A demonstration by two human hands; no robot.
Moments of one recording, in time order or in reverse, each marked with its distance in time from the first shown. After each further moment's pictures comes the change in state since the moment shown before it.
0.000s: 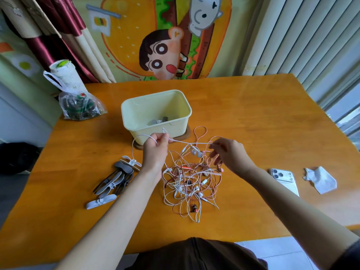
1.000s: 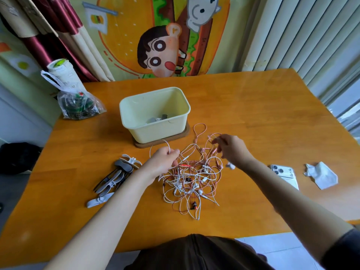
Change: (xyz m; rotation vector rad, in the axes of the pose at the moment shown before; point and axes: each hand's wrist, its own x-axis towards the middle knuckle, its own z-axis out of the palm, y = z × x) left_hand -0.007 -0.002 -0.010 0.563 -0.477 -0.202; right_hand 0.016 0.013 -0.002 -0.115 0.015 0.097
